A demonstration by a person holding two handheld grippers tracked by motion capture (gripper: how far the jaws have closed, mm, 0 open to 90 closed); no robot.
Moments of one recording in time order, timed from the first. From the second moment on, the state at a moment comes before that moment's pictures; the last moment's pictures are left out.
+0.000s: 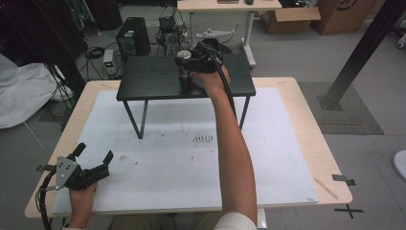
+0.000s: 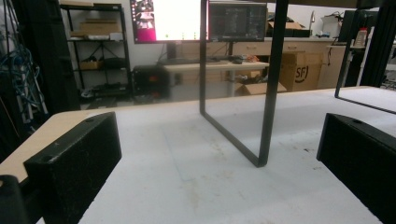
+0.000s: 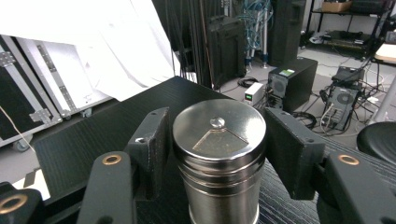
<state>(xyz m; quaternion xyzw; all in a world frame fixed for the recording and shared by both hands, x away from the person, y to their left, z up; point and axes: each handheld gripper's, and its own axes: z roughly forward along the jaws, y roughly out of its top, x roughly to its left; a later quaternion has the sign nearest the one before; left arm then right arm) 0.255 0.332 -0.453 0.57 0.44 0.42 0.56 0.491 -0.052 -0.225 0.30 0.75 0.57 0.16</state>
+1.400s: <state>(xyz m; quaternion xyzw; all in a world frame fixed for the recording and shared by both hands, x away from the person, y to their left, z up) 0.255 0.332 -0.453 0.57 0.44 0.42 0.55 0.436 -0.113 -0.214 0.31 0.69 0.63 0.19</state>
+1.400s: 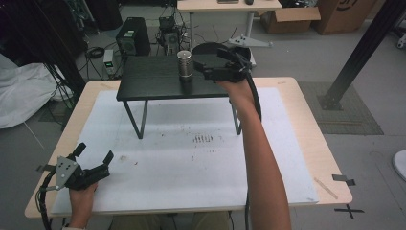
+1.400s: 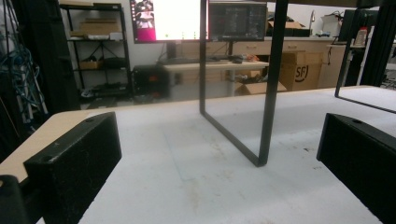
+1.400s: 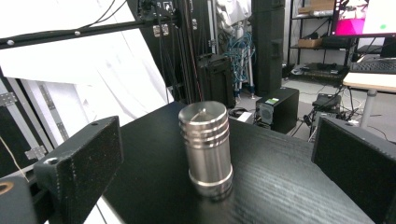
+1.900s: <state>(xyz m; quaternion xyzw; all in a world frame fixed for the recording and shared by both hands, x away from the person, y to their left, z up) 0.255 0.332 -0.453 0.57 0.44 0.42 0.56 0.399 -0.132 -0.222 0.29 0.69 0.63 0.20</state>
